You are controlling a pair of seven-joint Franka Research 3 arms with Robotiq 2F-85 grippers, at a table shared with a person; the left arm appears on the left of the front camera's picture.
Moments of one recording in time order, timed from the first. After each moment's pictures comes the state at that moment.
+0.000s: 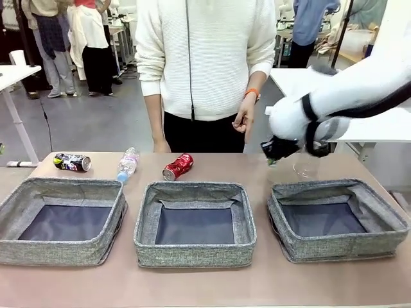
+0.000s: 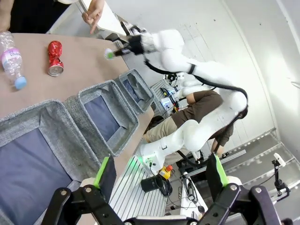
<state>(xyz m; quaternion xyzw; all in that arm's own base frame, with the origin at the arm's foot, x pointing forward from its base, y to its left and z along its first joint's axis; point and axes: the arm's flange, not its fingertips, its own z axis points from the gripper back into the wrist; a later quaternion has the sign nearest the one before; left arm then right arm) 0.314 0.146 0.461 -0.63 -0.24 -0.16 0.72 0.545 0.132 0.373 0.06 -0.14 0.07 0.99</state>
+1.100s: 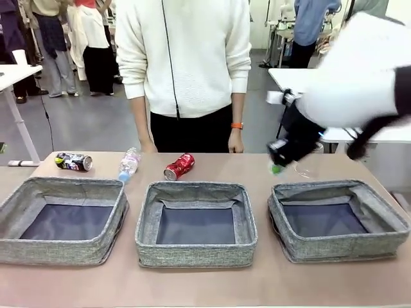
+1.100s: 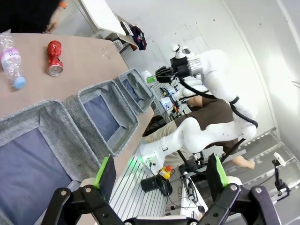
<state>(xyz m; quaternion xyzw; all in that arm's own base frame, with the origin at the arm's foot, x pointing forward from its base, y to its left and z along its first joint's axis) 0.314 0.145 0.460 -0.63 -0.24 -0.16 0.72 0.372 0.211 0.496 0.09 -0.12 0.17 0.97</state>
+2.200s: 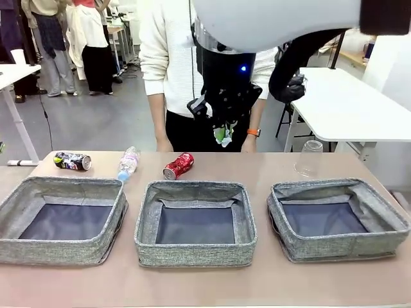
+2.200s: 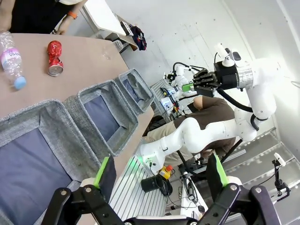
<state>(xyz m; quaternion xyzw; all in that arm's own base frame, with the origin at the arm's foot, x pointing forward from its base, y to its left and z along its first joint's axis) 0.314 0.146 0.460 -0.63 -0.24 -0.16 0.72 0.284 0.367 0.615 -0.04 -0.13 0.22 0.97</state>
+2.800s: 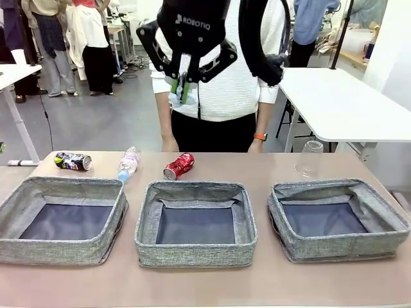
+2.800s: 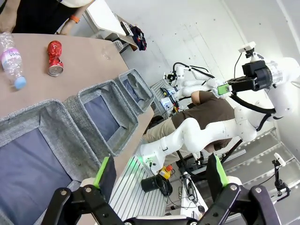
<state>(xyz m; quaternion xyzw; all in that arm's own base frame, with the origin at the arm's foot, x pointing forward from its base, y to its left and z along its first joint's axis) 0.314 0.146 0.460 -0.63 -0.24 -0.16 0.72 0.248 0.403 0.705 0.13 -0.10 -0.05 0.98</state>
